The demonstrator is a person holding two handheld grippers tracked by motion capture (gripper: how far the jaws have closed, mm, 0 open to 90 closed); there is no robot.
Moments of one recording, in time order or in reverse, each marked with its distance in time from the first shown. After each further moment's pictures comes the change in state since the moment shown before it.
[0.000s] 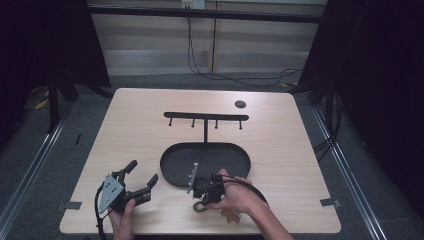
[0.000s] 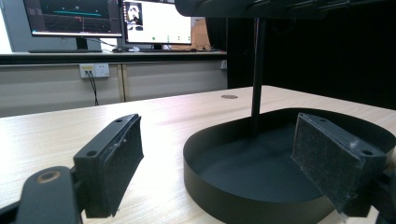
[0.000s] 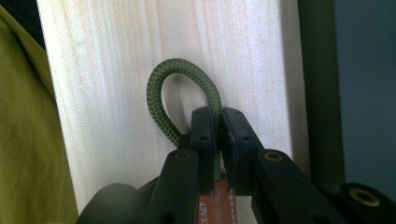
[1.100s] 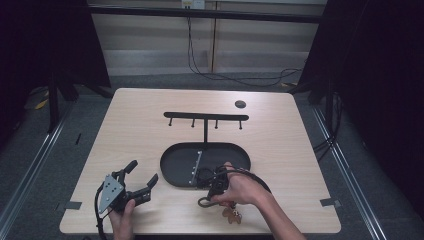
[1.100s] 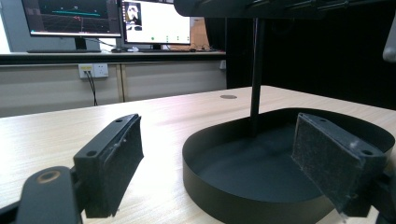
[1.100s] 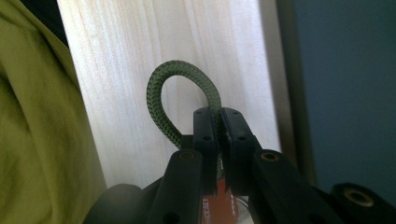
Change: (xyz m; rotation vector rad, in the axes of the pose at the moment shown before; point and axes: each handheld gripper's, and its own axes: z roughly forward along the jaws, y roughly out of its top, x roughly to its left) left arm 0.000 0.000 0.000 -0.001 -0.006 -0.004; right arm -0.016 -0.002 -0.025 0.047 0.069 0.069
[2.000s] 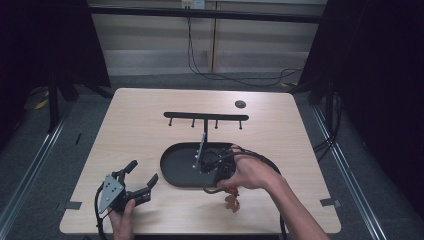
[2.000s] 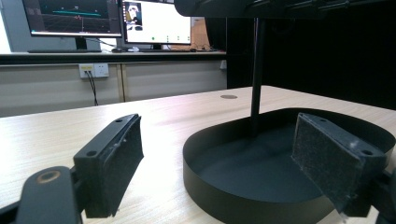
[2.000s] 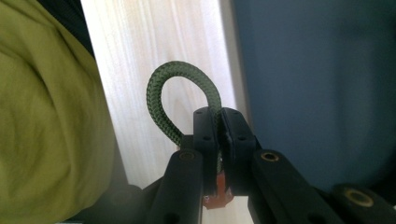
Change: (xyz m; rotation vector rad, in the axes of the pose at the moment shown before) left arm 0.000 0.000 0.000 -0.002 0.002 -0.005; right arm -0.004 0.003 -0.068 0.020 -0.056 -0.017
